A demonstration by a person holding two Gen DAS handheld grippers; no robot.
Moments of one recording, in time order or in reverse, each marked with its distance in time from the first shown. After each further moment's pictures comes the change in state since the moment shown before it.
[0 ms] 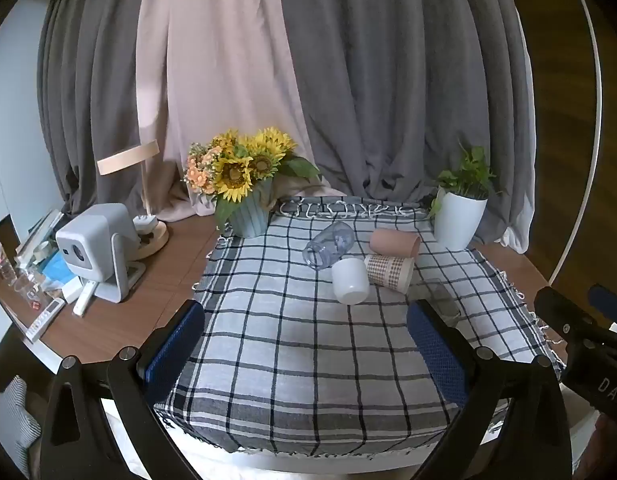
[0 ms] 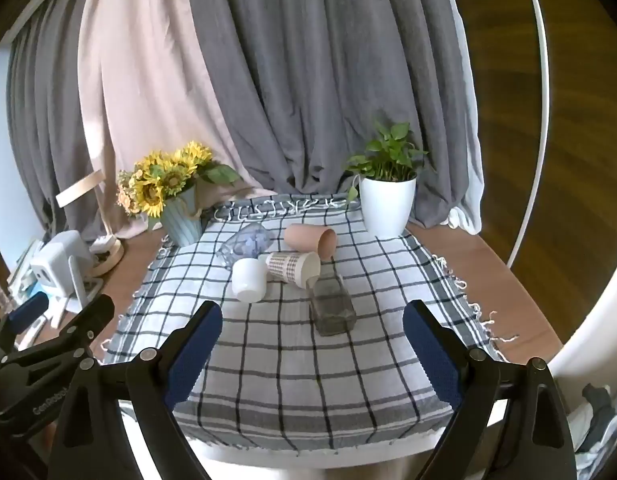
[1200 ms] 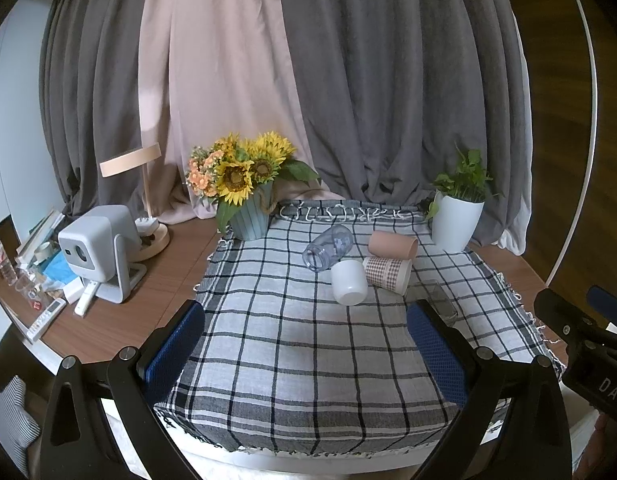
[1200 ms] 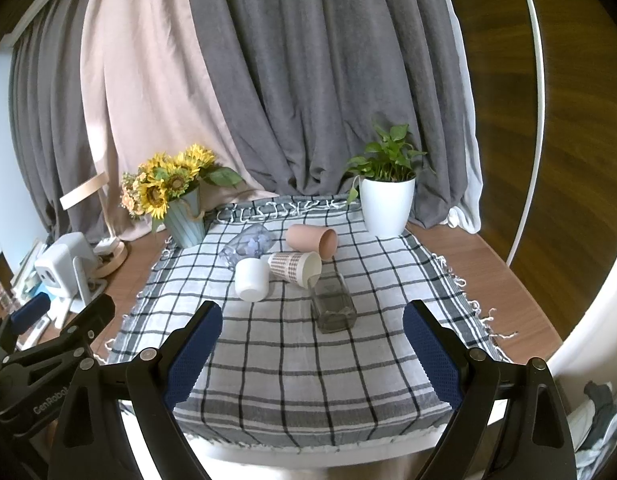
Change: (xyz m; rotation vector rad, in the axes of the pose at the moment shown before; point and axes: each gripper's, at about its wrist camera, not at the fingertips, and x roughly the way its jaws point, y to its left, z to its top) left arm -0.010 -0.005 0.004 -0.011 -0.012 0.001; right arm -0.009 -0.003 -0.003 0.002 -0.017 0.004
